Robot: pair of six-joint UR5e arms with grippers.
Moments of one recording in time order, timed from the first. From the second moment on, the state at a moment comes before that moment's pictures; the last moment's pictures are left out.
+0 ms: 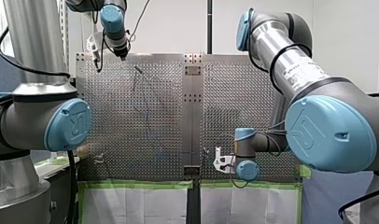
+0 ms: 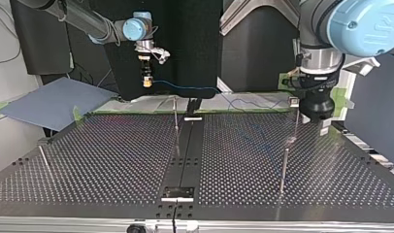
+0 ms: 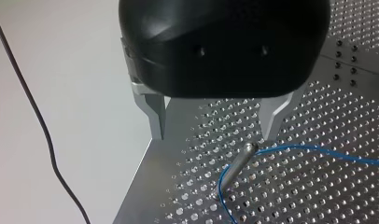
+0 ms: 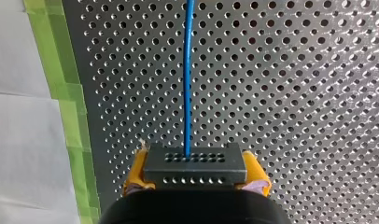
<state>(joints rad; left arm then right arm) -0.12 -1.37 -1.69 -3.39 -1.88 -1.91 2.07 -0.72 1.96 -1.12 1.70 1.61</state>
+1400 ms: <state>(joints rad) -0.18 -1.39 -1.82 -3.18 -1.91 -1.70 2.08 -0.72 1.95 -1.11 1.71 1.60</state>
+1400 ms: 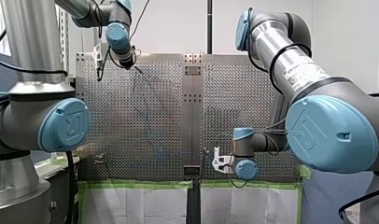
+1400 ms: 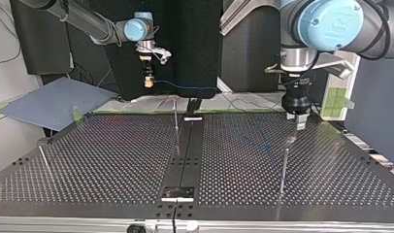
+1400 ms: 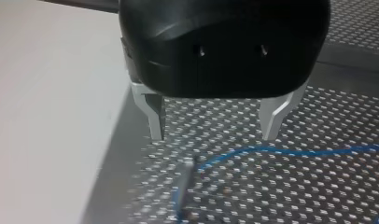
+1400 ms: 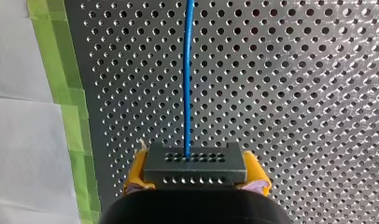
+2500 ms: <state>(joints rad) -0.45 -1.61 -1.77 -2.88 -2.18 -1.40 2.09 -0.72 1.95 -1.11 1.71 1.61</state>
